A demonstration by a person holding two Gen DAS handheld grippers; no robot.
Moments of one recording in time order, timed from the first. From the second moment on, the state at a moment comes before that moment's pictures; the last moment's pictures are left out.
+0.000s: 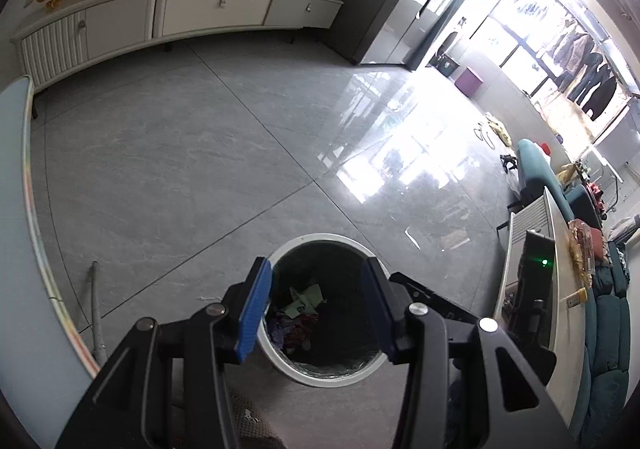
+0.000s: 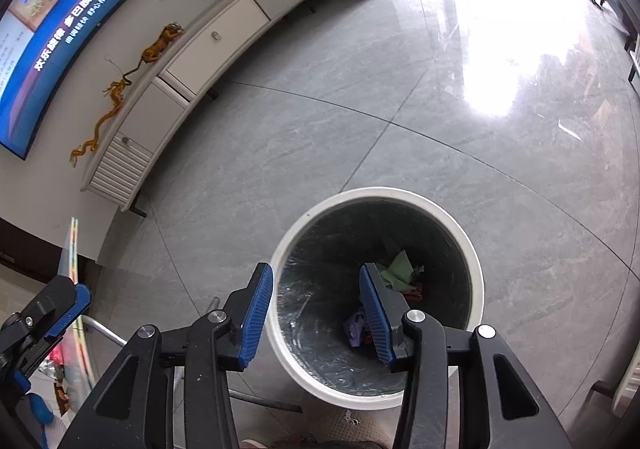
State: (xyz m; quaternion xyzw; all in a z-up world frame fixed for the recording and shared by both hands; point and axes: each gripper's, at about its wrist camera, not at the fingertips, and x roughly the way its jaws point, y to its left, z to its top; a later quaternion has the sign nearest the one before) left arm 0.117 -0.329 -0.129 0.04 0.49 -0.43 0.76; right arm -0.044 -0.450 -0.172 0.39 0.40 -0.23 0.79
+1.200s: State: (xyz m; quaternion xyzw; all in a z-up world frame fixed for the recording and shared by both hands) left arm 0.125 0.015 0.057 -0.04 0.30 -0.23 0.93; right arm 0.045 -0.210 0.073 0.21 0.31 0.01 0.93
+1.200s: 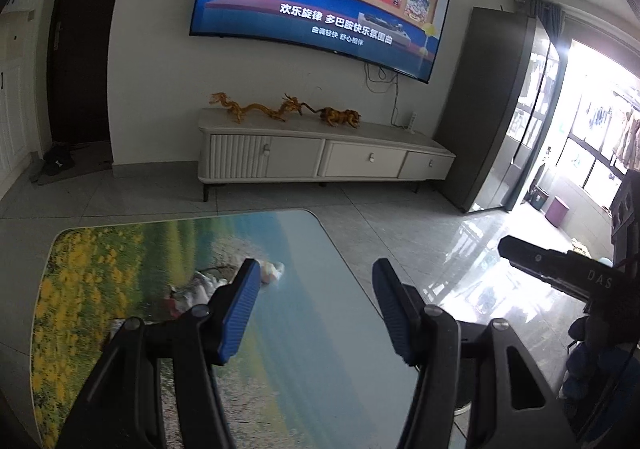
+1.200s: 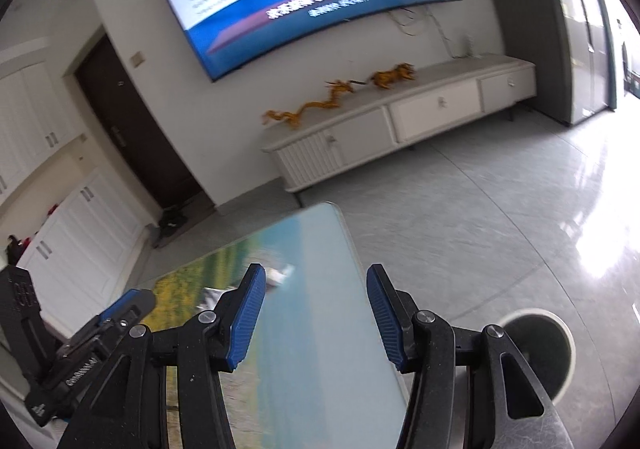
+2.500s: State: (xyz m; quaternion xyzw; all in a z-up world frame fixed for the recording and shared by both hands) left arm 0.239 0.185 -0.147 -0.19 0.44 0.06 0.88; right arm 0.266 -0.073 -0.125 0.26 0.48 0.10 0.83
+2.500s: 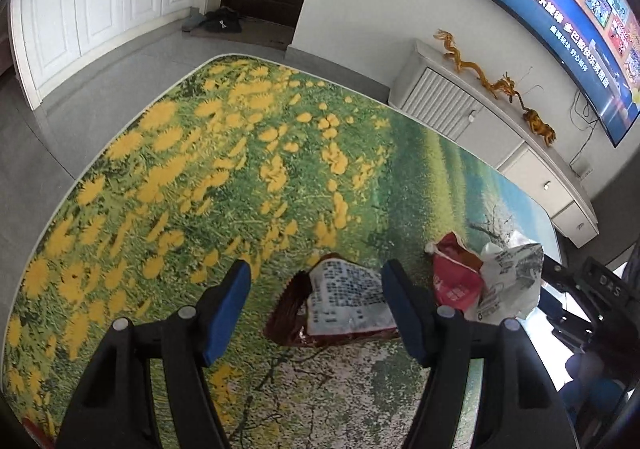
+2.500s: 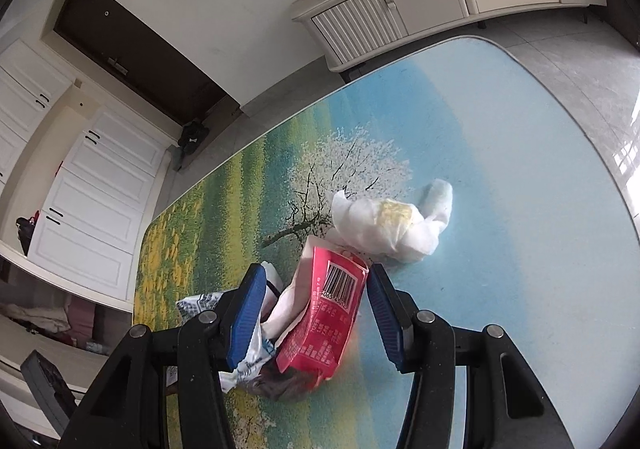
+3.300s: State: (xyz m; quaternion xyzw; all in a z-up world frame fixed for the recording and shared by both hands) left arm 0.213 0.172 -0.156 -0.24 0.43 -0.01 0.87; right arm 0.217 -0.095 -0.118 0.27 0.45 0.11 0.84
